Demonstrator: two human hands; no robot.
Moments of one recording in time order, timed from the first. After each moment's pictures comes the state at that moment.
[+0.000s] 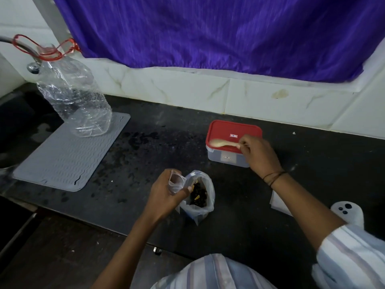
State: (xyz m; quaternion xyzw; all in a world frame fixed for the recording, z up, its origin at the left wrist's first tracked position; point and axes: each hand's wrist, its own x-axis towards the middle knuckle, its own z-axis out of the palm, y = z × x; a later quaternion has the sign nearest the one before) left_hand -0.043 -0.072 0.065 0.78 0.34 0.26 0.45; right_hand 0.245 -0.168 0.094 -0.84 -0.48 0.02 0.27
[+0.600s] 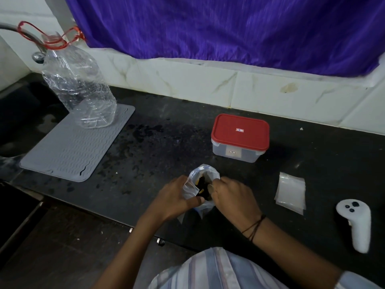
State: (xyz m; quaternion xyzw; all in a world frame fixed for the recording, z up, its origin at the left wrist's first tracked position) left_hand -0.046 -0.080 0.063 0.84 0.36 0.05 0.41; right_hand 0.106 -0.202 0.073 -0.81 -0.58 0.01 0.11
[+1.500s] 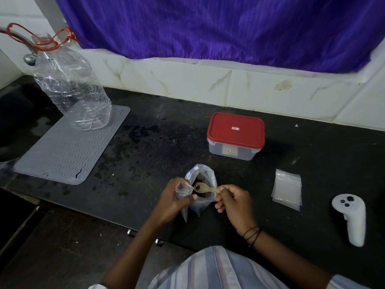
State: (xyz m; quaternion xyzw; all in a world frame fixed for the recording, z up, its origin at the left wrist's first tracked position) left_hand -0.048 -0.085 0.021 0.70 0.36 0.15 0.59; right_hand 0.105 -0.222 0.032 -0.76 -0.20 0.32 0.53
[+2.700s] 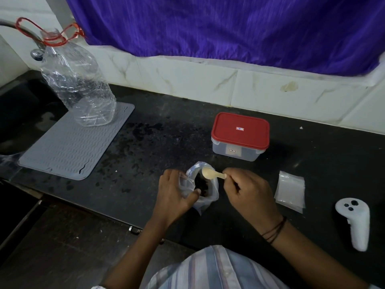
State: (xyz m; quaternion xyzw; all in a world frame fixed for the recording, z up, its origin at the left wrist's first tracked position) left_hand -0.045 -0.089 0.035 0.84 0.38 0.24 0.31; right_hand 0.122 -0.226 0.098 -0.75 -0.57 -0.05 0.33
